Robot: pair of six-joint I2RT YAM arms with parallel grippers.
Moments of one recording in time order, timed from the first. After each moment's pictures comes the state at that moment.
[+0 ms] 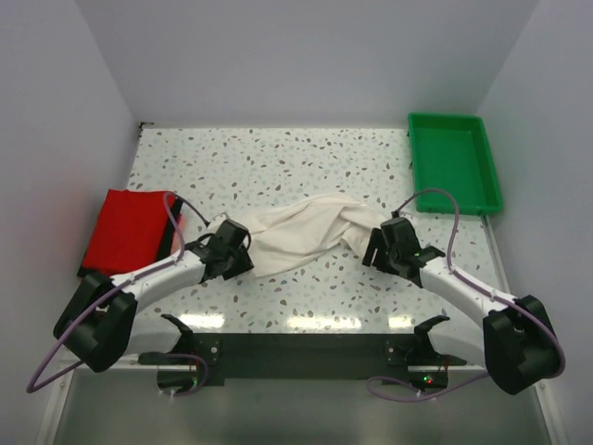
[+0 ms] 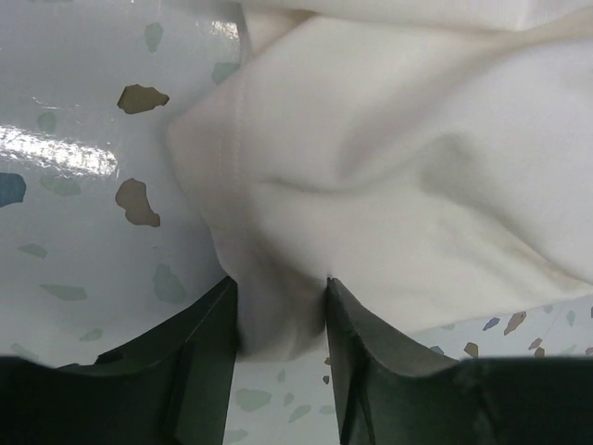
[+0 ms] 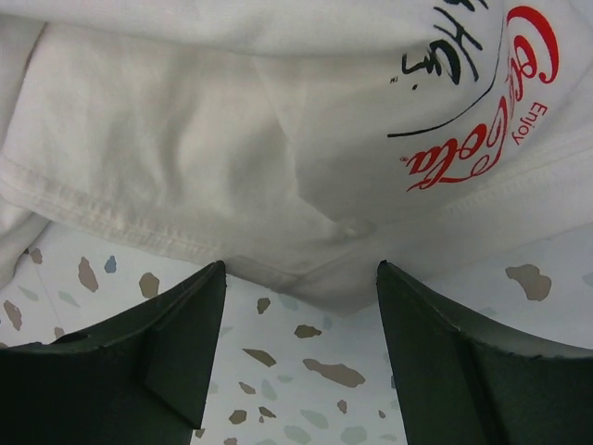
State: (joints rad) left arm -0.58 1.26 0.56 -0.37 -0.20 -0.96; right arm 0.41 1.13 0.50 -0.33 0.16 0.66
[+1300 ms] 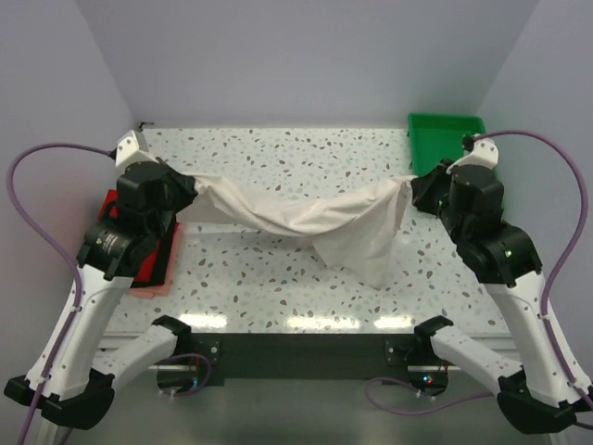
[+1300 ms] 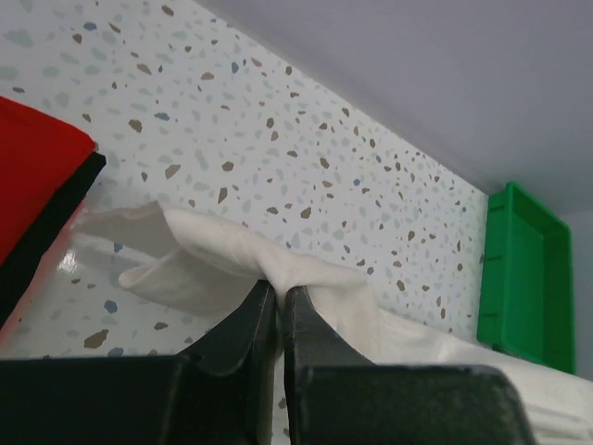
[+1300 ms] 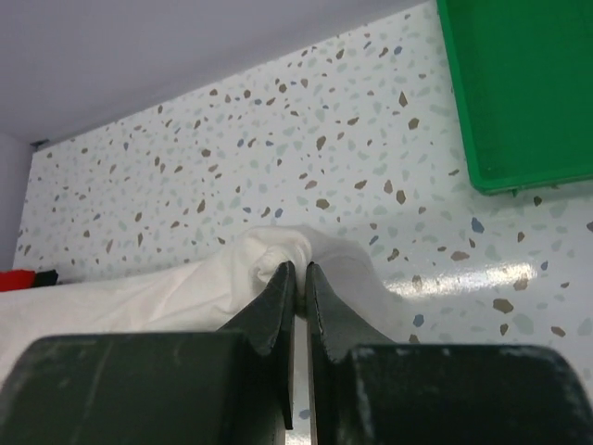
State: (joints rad) left arm -0.39 0.92 1.28 -0.79 -0.41 -0.76; right arm 0.41 0.90 1.29 -0.79 0.36 0.54
